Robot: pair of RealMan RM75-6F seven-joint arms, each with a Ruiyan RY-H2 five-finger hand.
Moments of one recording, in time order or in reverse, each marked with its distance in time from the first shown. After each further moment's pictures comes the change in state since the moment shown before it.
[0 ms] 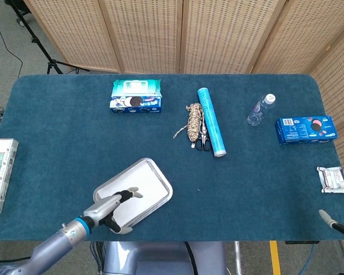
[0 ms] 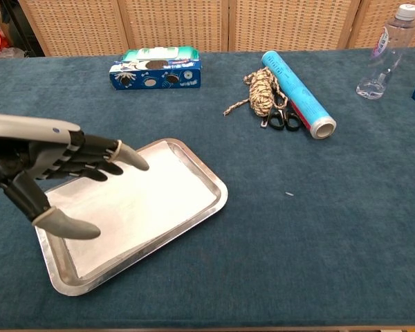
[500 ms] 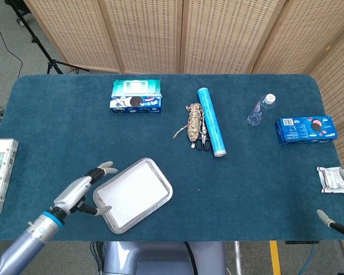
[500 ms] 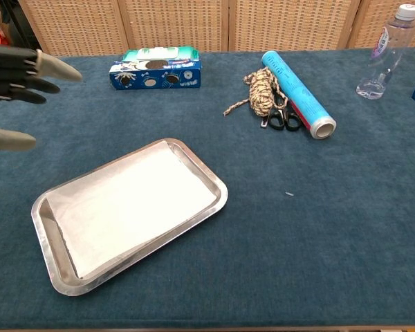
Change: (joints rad) left arm 0.226 0.140 -0.026 0.044 0.356 0.179 -0.193; right arm 0.010 0.003 -0.006 -0.004 0.000 -0.027 -0.003
